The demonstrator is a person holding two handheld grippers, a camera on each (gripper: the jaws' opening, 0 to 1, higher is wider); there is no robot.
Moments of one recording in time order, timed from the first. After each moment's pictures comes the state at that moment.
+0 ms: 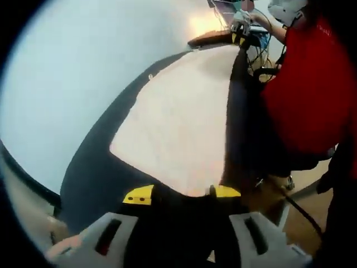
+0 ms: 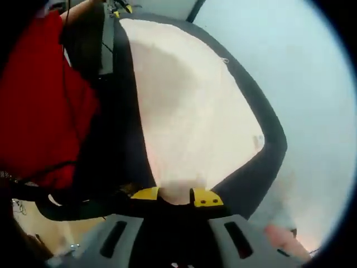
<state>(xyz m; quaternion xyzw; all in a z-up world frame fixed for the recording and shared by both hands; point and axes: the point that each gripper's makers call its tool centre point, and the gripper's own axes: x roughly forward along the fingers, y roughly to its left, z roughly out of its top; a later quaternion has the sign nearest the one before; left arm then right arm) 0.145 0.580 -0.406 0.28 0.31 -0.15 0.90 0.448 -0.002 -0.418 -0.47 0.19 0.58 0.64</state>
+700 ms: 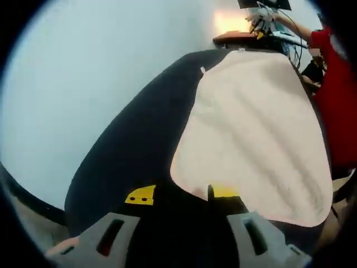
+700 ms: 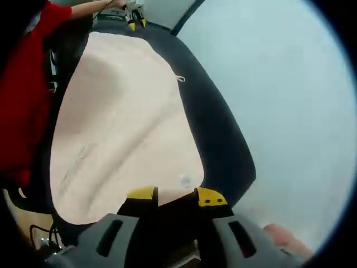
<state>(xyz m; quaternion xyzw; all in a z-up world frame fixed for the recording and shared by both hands) 0.329 0.693 -0.429 0.25 0.39 -0.14 0.88 0.604 0.094 -0.373 -0.52 0.12 0.54 0.65</state>
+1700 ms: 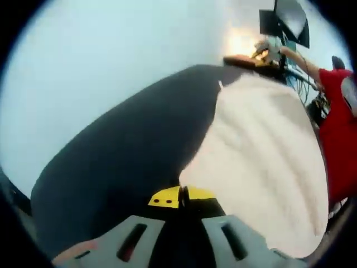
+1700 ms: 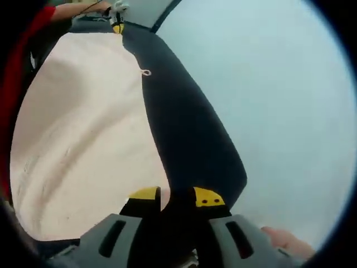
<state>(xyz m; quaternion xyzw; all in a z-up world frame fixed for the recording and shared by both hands) 0.387 0.680 -0.421 0.09 0.31 -0.16 0.93 0.690 0.140 -0.382 -0.47 0.13 0.51 0.71</state>
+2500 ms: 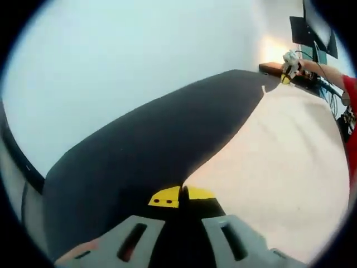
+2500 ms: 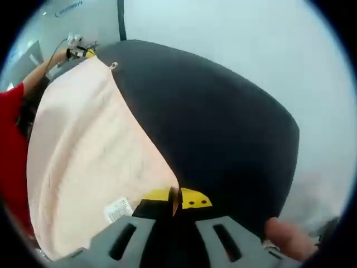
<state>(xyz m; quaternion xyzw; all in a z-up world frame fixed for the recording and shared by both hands) 0.410 0.747 -0.442 0.12 0.31 -0.02 0.94 0.712 0.140 -0.469 -0.30 0.33 0.57 0.70</state>
